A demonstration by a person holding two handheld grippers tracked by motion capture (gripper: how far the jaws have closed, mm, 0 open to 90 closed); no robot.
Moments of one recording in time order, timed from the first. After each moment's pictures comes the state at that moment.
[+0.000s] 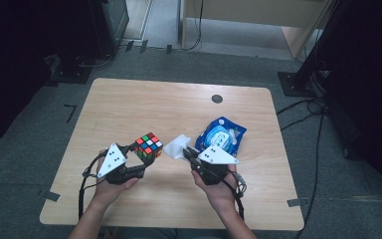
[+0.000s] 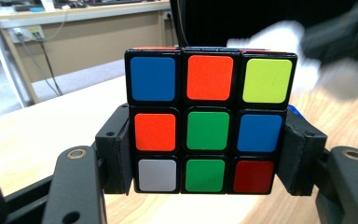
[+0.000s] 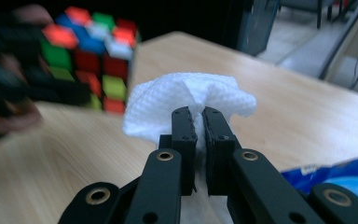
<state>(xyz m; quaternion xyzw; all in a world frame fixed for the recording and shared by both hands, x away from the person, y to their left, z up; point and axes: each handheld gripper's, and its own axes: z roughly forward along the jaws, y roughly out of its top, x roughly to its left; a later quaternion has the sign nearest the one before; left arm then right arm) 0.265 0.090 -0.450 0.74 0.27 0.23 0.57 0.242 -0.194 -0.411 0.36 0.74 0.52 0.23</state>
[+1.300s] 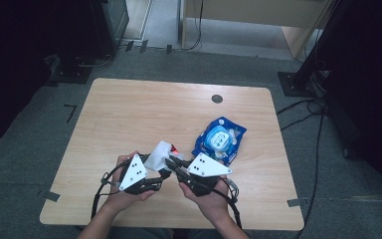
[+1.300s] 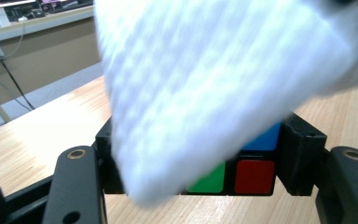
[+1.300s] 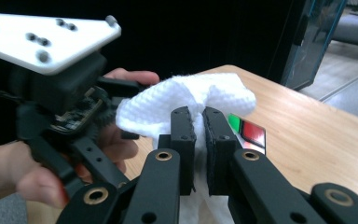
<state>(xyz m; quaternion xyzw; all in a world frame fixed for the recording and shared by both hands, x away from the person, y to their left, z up) 0.243 0.048 -0.450 0.78 0.19 0.24 0.55 0.220 -0.167 -0.400 0.28 0.74 0.58 0.19</state>
